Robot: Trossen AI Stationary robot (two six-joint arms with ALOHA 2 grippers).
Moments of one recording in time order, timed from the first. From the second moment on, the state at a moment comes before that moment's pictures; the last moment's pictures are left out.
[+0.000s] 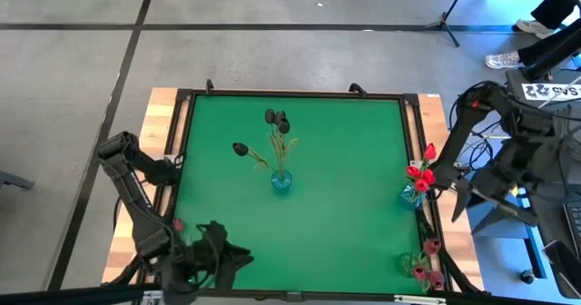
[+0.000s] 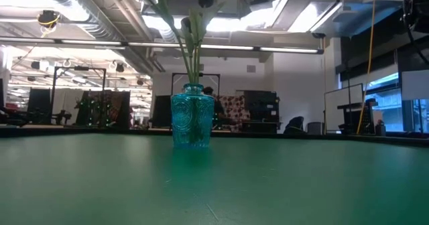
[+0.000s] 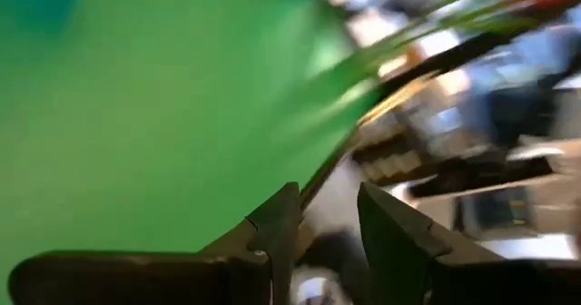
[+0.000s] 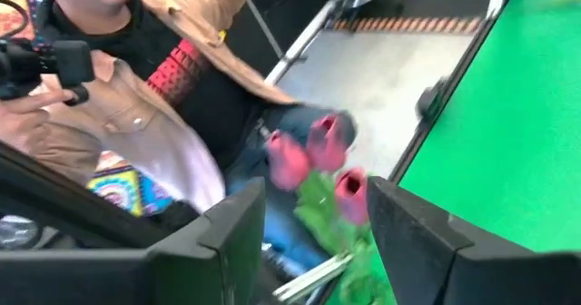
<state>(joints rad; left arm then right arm) -0.95 1.65 1.46 -0.70 -0.87 -1.67 1.31 0.86 1.46 -1.03 0.28 0.68</state>
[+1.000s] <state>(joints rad) -0.94 1.67 0.97 -0.92 0.35 -2.68 1.31 1.02 1.48 -1.14 0.36 0.63</state>
